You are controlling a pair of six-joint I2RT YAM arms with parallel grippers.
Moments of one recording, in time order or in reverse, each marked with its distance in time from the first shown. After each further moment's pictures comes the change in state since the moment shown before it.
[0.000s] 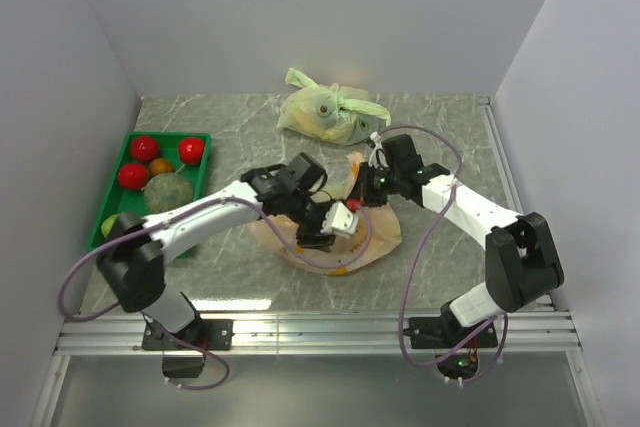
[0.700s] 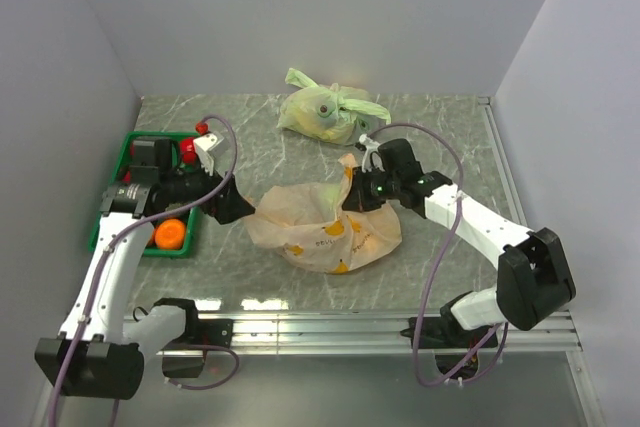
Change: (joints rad) left arm 0.784 -0.576 -0.124 -0.143 0.193 -0.645; right arm 0.071 -0.100 -0.036 0.031 0.060 -0.203
